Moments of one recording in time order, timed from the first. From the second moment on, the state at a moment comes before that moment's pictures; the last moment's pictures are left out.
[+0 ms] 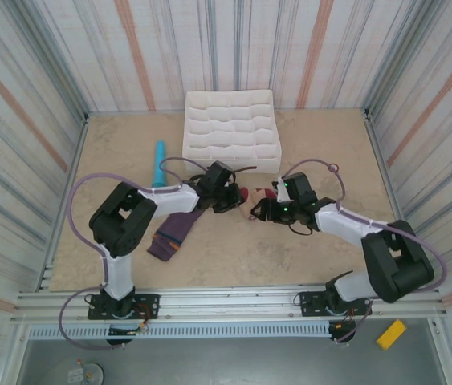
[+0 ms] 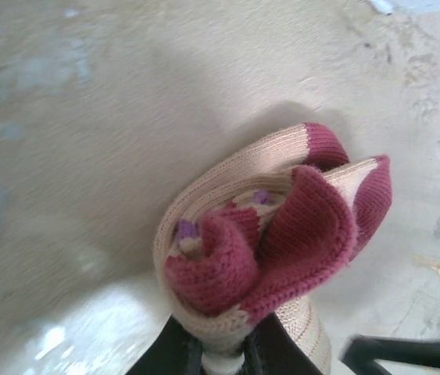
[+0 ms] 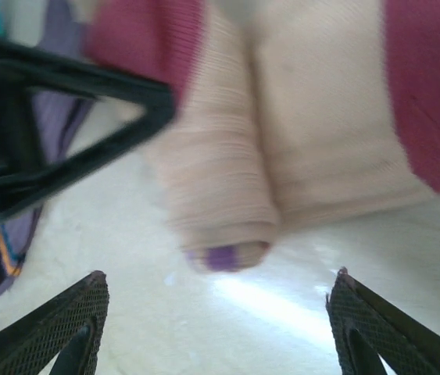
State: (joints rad) left arm -0.73 1.90 1.10 -0.08 0.23 -0.97; right arm 0.49 1.37 0.65 -0.18 -0.34 0.51
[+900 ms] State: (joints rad) left arm -0.72 1.71 0.90 -0.13 0.22 -1.00; right arm 0.97 1.60 0.76 -0.09 0.32 0.22
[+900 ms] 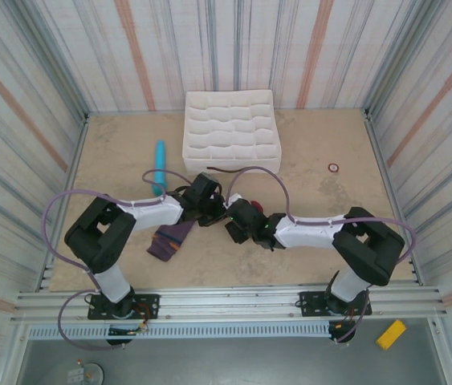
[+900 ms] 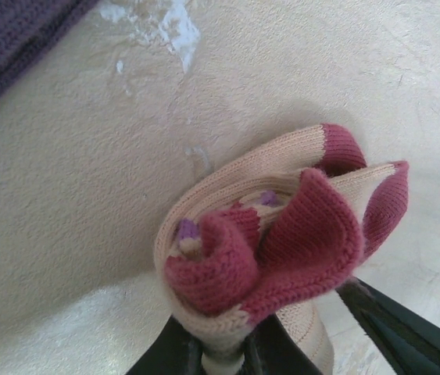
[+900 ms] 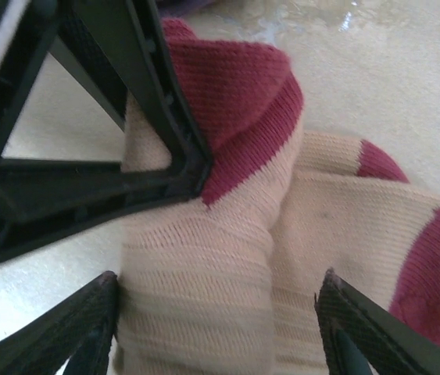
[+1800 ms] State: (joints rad) left arm -0.68 1.57 0.76 -0.05 0.23 -1.01; right arm 0.63 1.62 0.58 0.31 -0.30 0.39
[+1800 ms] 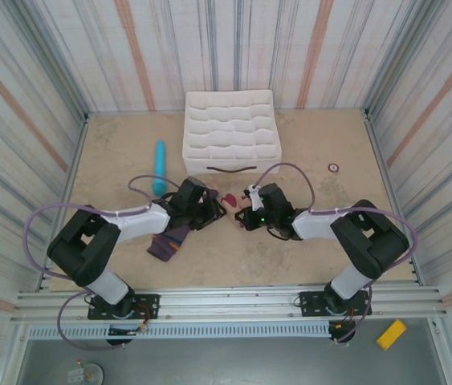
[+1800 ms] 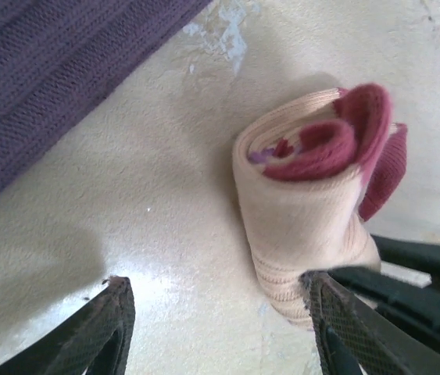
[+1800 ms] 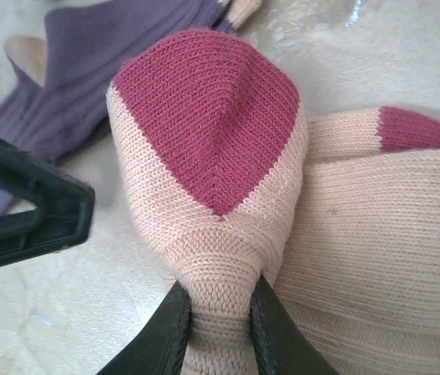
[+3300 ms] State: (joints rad) left arm -0.75 1.92 0.91 0.36 0.26 -1.10; right arm 0.24 1.87 0.56 0.54 -0.95 0.78
